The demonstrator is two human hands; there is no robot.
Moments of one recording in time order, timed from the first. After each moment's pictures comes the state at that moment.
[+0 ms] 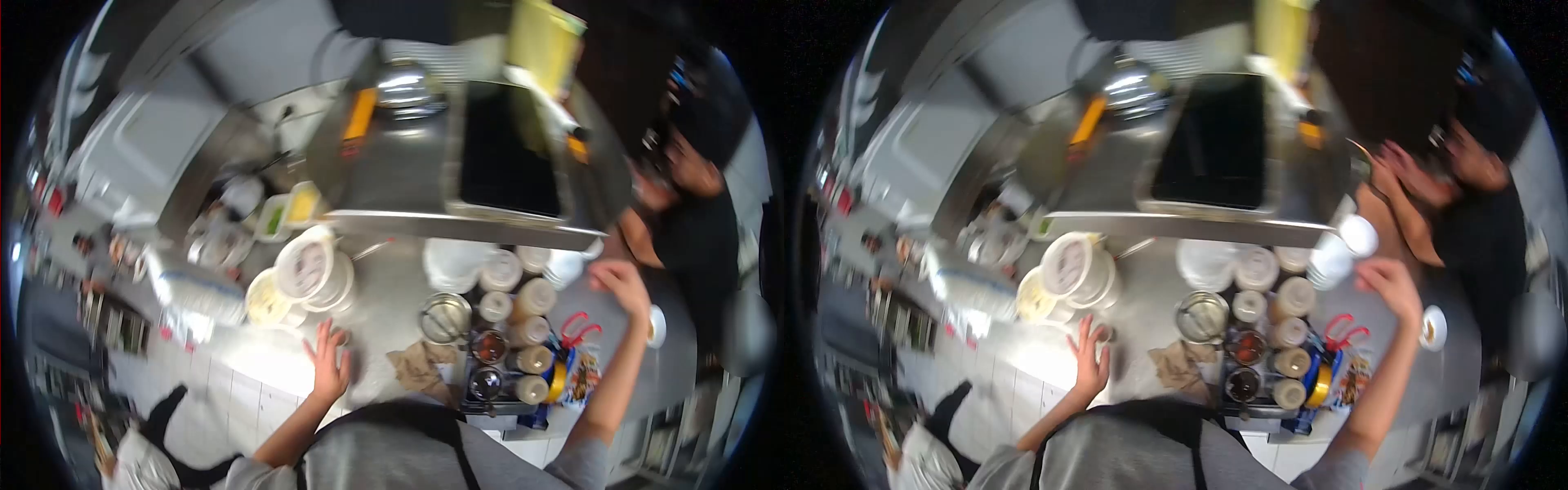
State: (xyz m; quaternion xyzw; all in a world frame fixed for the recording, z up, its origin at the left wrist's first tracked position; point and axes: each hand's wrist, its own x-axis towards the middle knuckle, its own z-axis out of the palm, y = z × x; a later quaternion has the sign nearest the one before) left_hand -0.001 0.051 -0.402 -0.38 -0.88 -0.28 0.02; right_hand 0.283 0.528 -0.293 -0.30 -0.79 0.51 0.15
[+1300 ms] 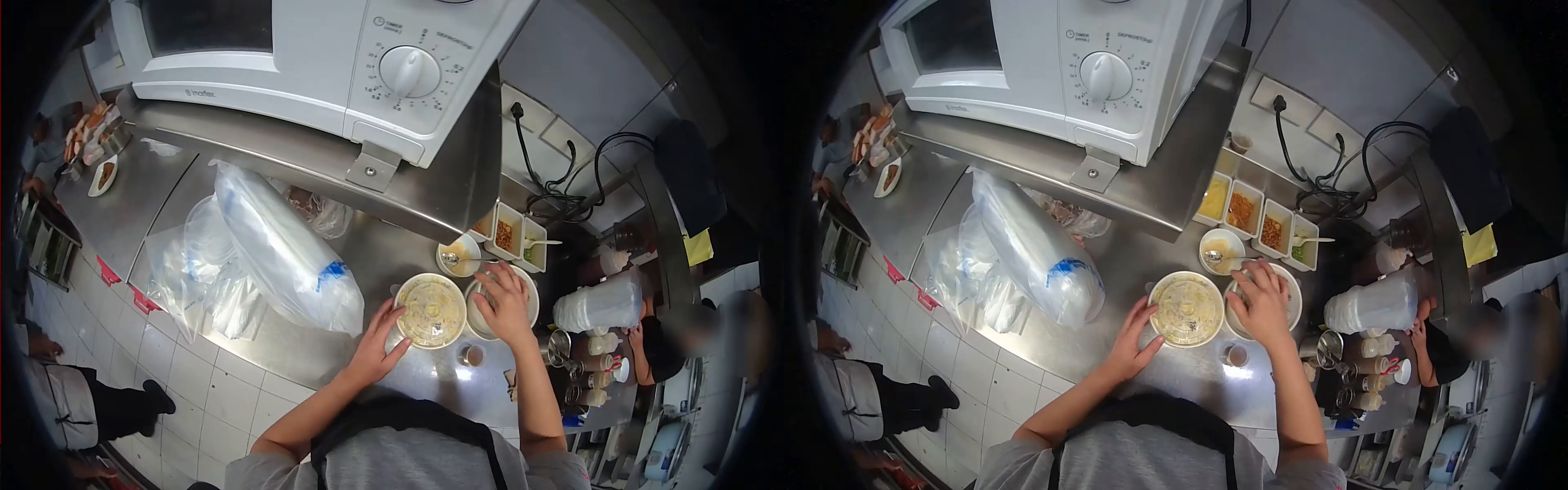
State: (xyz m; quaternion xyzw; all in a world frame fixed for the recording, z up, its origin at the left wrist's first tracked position) left_hand -0.224 -0.107 -0.420 -0.39 -0.67 -0.61 -0.15; right_hand -0.136 0.126 -0.306 -0.14 -0.98 0.07 0.13
